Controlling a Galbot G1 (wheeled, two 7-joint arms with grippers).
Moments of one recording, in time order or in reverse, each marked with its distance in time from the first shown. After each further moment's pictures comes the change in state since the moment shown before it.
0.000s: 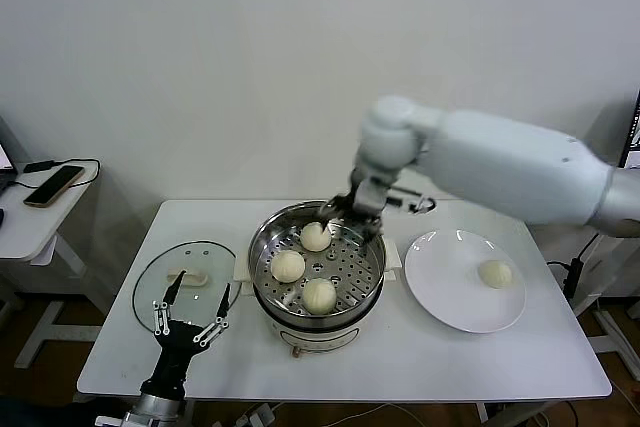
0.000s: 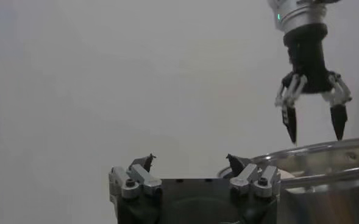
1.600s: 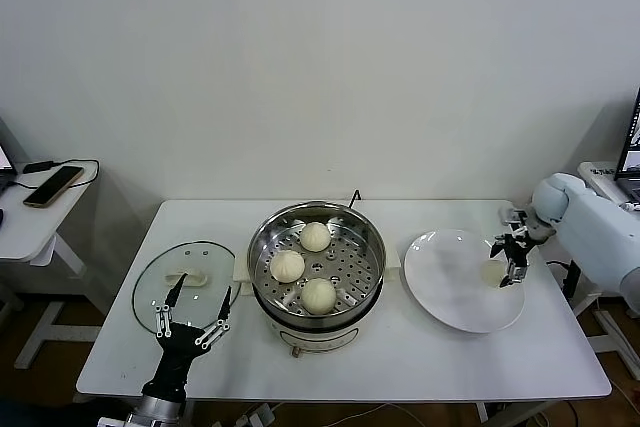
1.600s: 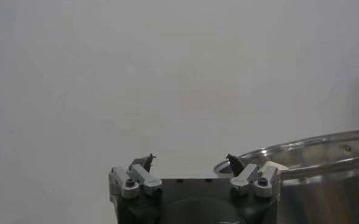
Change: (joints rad) left arm 0.006 -0.004 -0.001 0.011 0.014 0.001 -0.002; right arm -0.484 -0.064 0.319 -0.798 -0.168 -0.183 0.067
